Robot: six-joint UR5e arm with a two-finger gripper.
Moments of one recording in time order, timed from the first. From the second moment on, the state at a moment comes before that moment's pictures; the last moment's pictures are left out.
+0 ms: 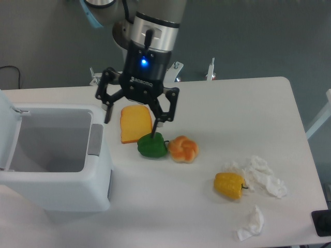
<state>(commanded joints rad) 2.38 -1.67 -1.46 -1.05 1.04 0.45</state>
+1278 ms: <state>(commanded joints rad) 2.30 -1.55 -1.48 -1.05 0.72 0.30</state>
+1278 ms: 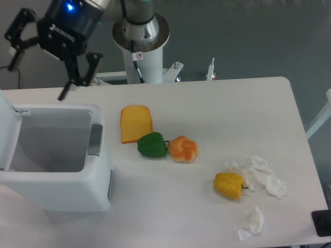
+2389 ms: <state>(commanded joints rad) 2.16 -1.50 -1.50 -1.05 0.59 0.27</state>
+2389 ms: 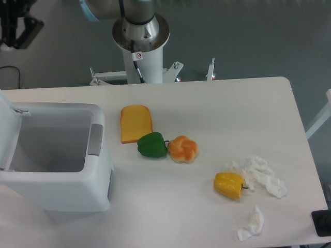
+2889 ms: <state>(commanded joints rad) 2.12 -1.55 -1.49 -1.05 0.52 0.28</state>
